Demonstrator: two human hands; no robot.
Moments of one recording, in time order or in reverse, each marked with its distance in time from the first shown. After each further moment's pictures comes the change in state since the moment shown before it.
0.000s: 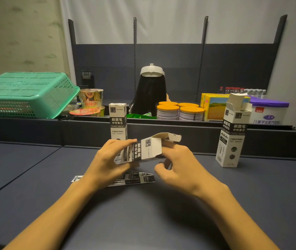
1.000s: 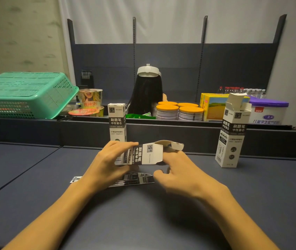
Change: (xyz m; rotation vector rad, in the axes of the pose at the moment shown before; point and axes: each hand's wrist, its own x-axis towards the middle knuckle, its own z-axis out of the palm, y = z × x) left_hand 0.000 0.001 0.000 0.050 -0.045 0.051; right_hand -0.002 -0.003 -0.002 0.016 -0.167 0.149
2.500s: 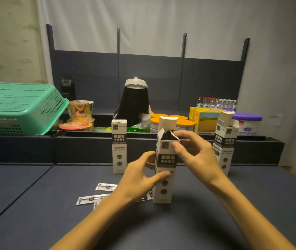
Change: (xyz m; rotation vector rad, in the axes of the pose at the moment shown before) left_hand 0.034 0.044 0.009 -0.477 -0.124 -0.308; right_hand 0.018 -0.016 -0.033 0.393 0.565 0.028
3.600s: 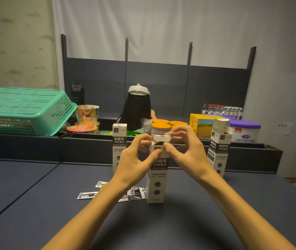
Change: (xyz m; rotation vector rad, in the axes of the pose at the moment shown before) left_hand 0.011 0.052 -0.014 -0.108 0.228 0.056; right_hand 0.010 -0.016 -0.007 -0.039 -0.029 -0.149
